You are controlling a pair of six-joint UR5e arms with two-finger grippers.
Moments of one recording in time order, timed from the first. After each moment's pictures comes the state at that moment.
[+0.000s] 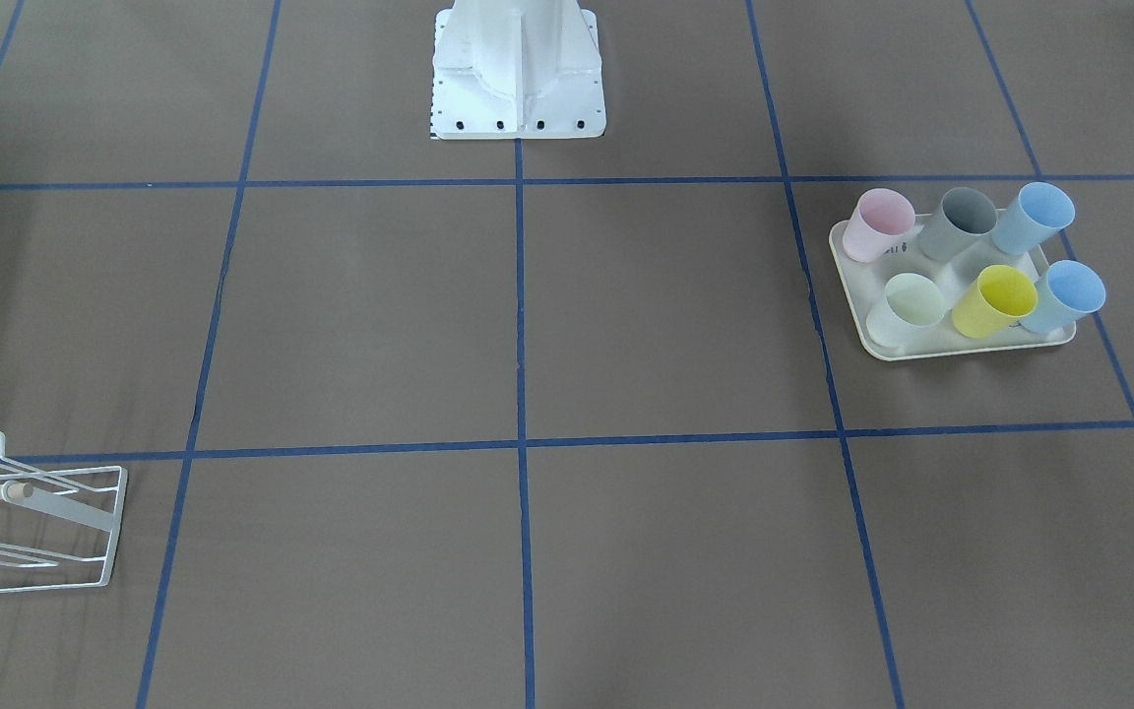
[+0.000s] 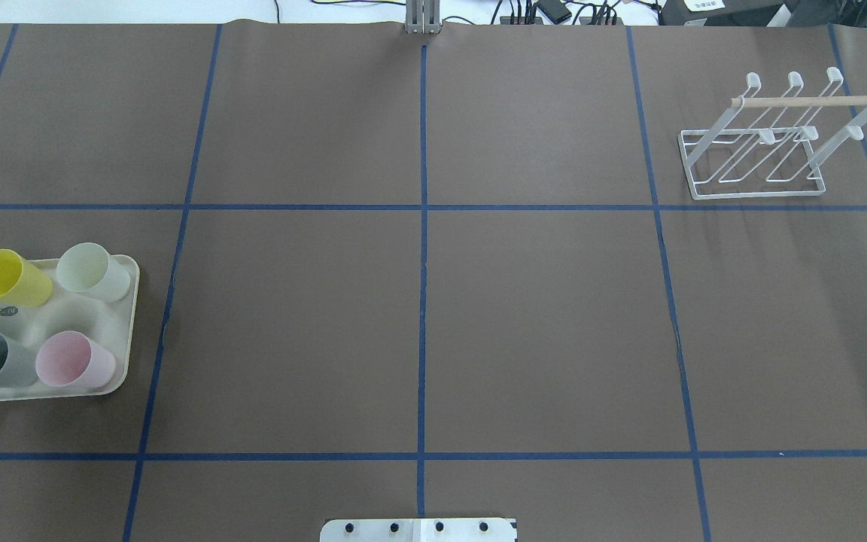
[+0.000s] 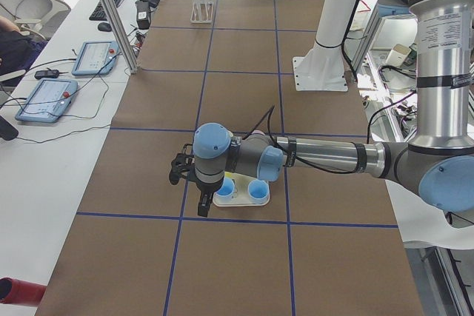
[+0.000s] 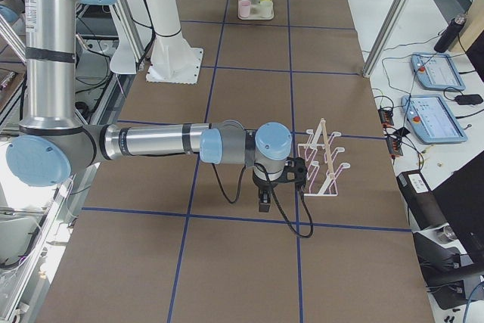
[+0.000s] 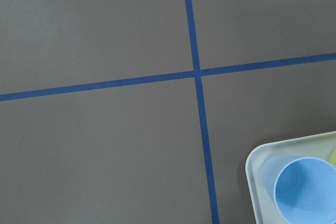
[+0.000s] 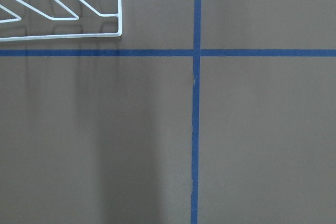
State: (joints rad) left arm -1.54 -1.47 -1.73 -1.72 -2.34 -0.02; right arm 1.56 -1.64 1.74 -1.67 2.39 0.00
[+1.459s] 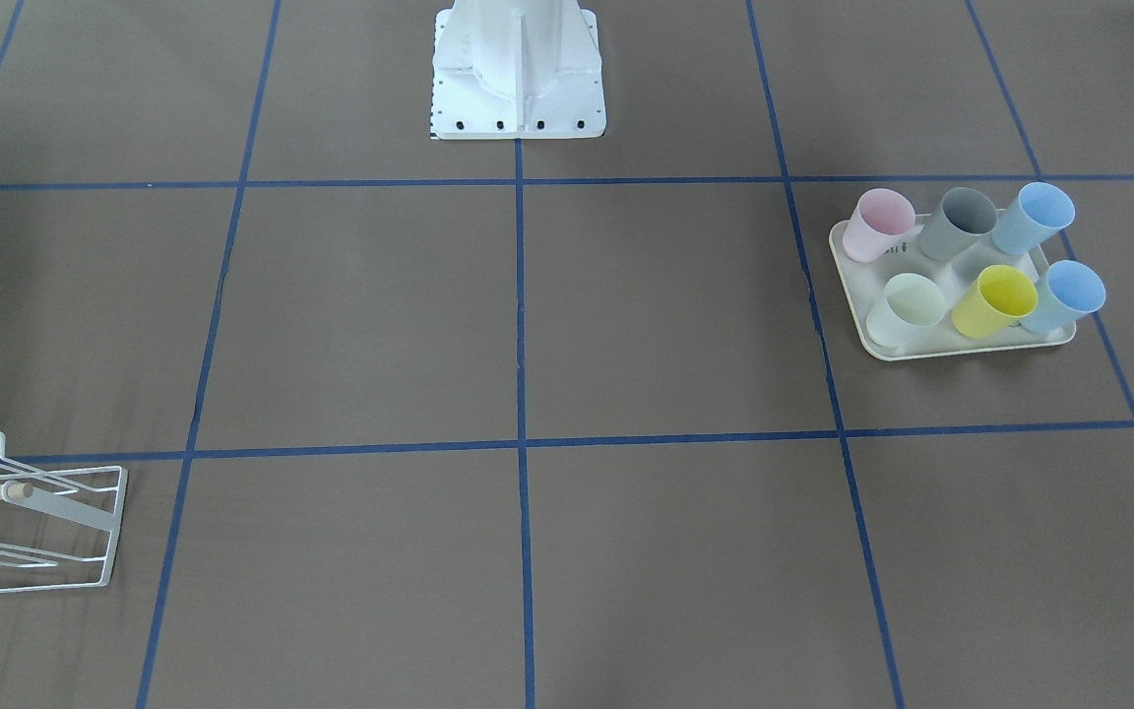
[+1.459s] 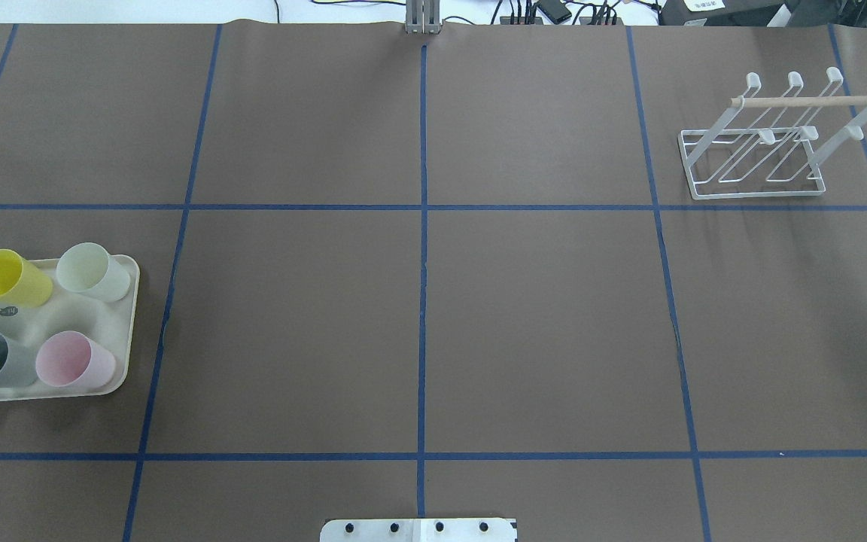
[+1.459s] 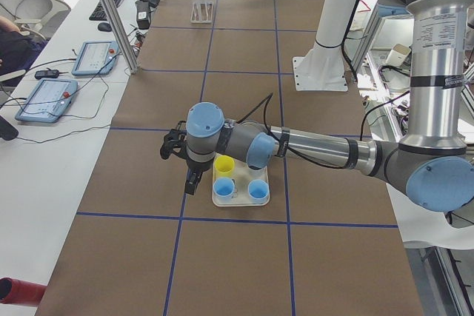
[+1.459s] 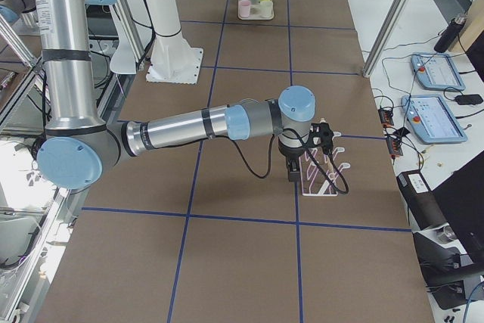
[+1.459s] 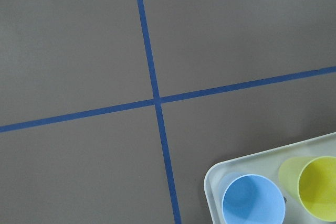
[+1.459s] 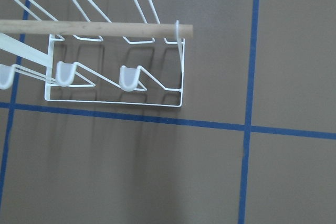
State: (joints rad) left arm -1.52 -1.53 -1.74 -1.78 -2.41 -0.04; right arm 1.49 -1.50 1.77 -1.61 2.39 0.12
